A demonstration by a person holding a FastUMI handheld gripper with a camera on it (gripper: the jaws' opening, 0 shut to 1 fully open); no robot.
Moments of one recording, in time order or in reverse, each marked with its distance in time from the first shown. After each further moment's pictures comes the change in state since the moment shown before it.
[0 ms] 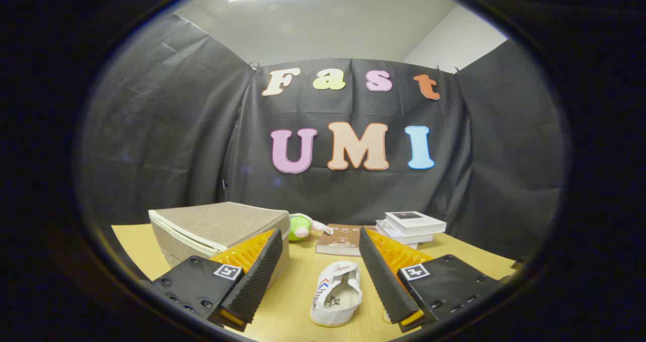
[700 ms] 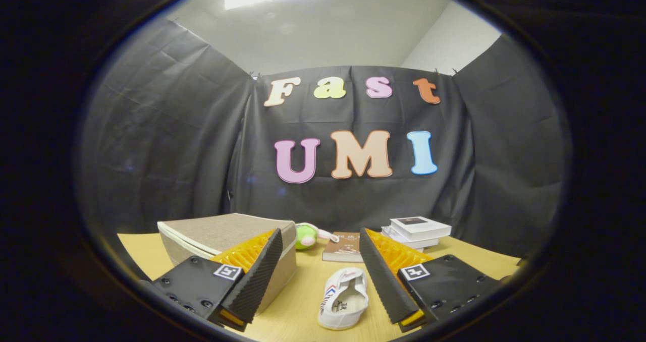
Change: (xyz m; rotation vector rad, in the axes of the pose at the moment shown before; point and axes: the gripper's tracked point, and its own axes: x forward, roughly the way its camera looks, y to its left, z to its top) arm -0.003 0.002 0.014 0.047 -0.051 0.013
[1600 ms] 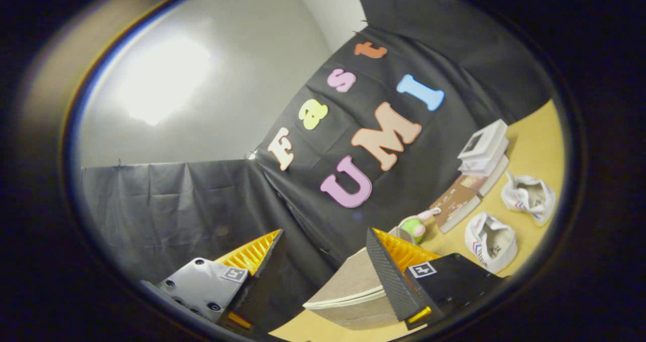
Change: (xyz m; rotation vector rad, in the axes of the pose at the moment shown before) arm -0.016 0.092 0.042 0.872 -0.047 0.153
